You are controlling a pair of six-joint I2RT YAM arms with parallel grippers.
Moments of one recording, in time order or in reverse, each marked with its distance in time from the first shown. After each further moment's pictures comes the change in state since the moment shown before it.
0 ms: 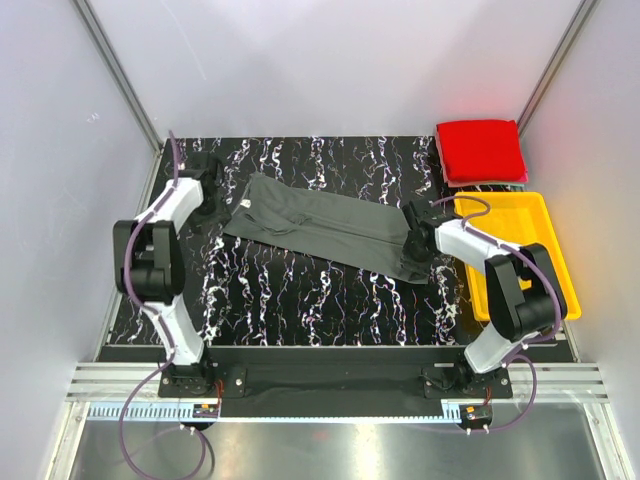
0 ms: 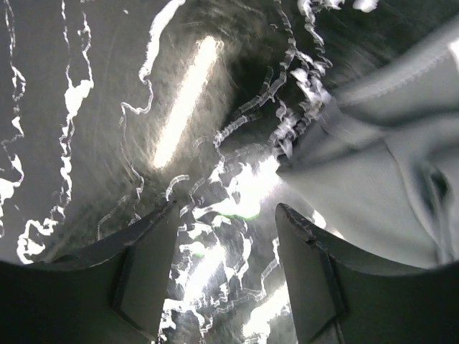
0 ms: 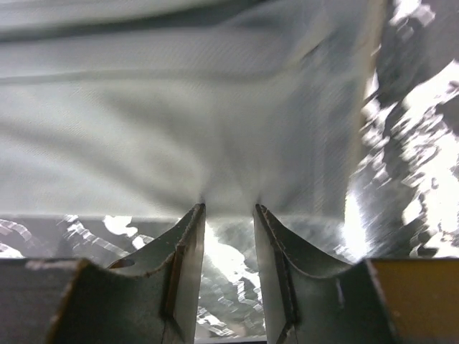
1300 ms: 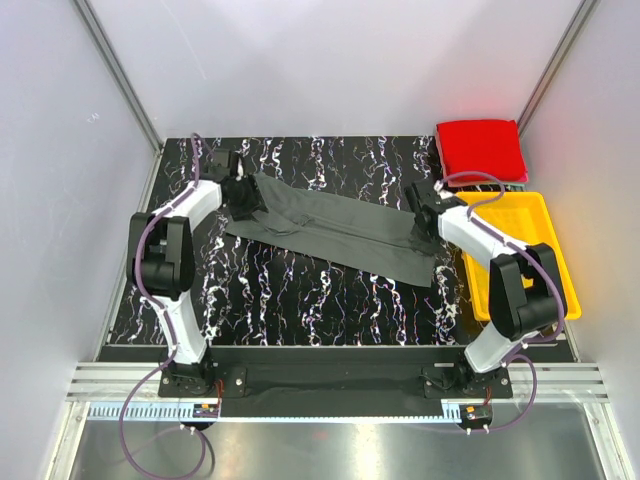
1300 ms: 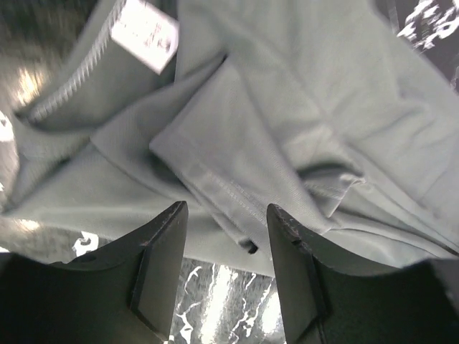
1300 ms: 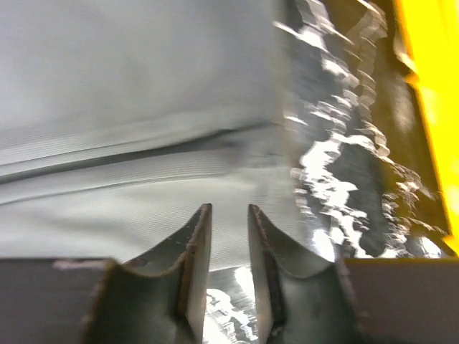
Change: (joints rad) left arm -0.103 0.003 -0.065 0.315 0.446 -0.099; right arm 0.006 -0.007 0.126 -0.064 0.288 0.034
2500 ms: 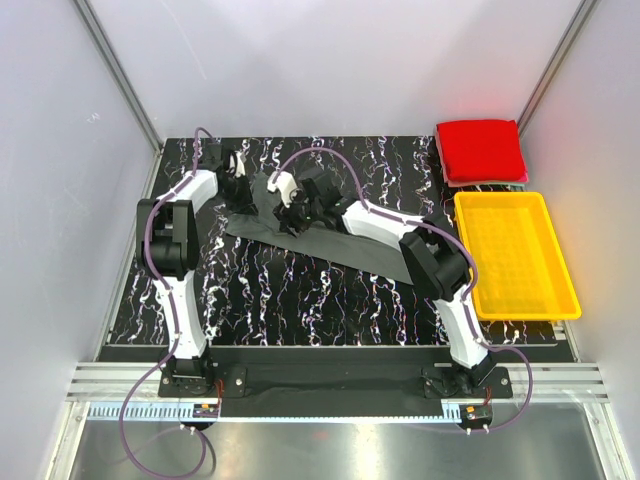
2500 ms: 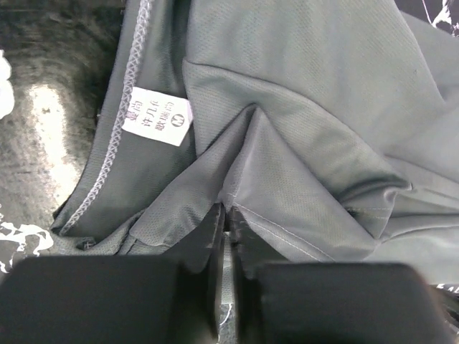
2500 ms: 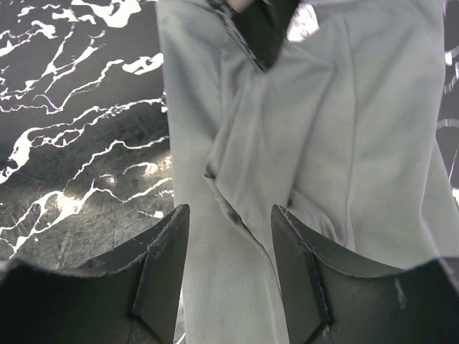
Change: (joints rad) left arm 0.080 0.206 0.214 -0.093 0.162 0.280; right arm 0.420 0.544 0.571 0.620 -0.668 -1.004
